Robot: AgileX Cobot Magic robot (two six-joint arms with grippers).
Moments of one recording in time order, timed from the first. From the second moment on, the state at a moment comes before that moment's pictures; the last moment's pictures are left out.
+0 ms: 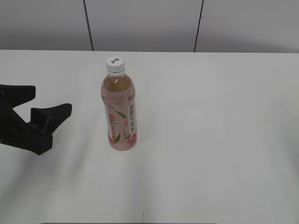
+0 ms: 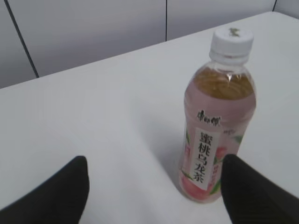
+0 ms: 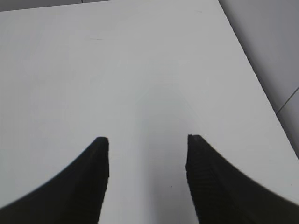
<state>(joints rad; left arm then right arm) -0.49 1.12 -0.29 0.00 -0.40 -0.01 -0.03 0.43 -0.55 -0.04 0.76 0.02</state>
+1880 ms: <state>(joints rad) -0.49 1.90 -0.44 0.26 -1.20 -0.06 -0.03 0.43 -0.55 0.02 0.74 0.02</state>
